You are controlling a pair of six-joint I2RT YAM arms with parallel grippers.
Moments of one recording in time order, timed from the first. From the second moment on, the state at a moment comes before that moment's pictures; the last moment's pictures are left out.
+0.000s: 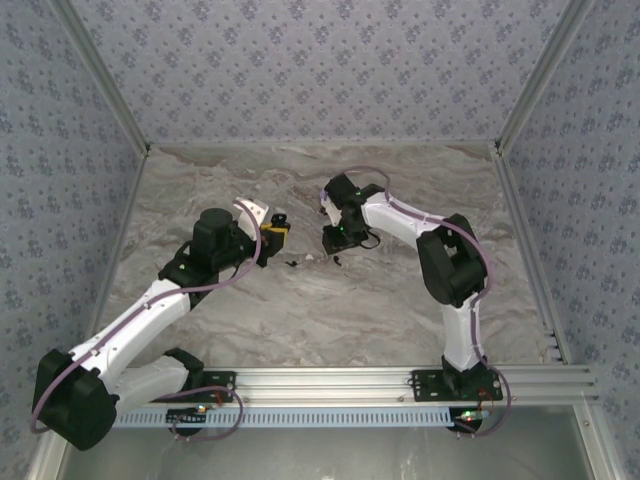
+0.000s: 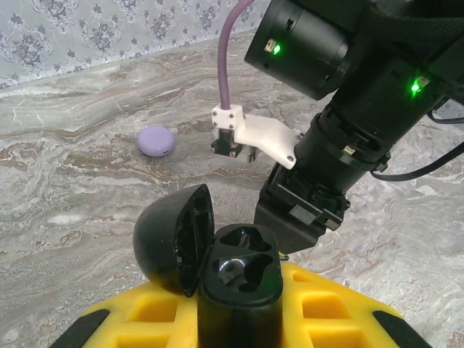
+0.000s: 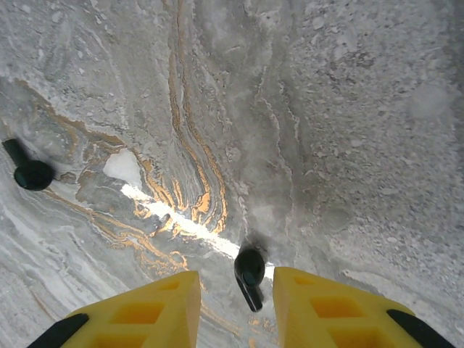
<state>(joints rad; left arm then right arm) -0.53 1.04 0.73 -0.09 0.26 -0.09 0.60 2.03 1.54 -0.83 -0.19 0.16</state>
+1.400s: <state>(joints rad) -0.53 1.04 0.73 -0.11 0.26 -0.09 0.62 2.14 1.60 -0.90 -0.16 0.13</state>
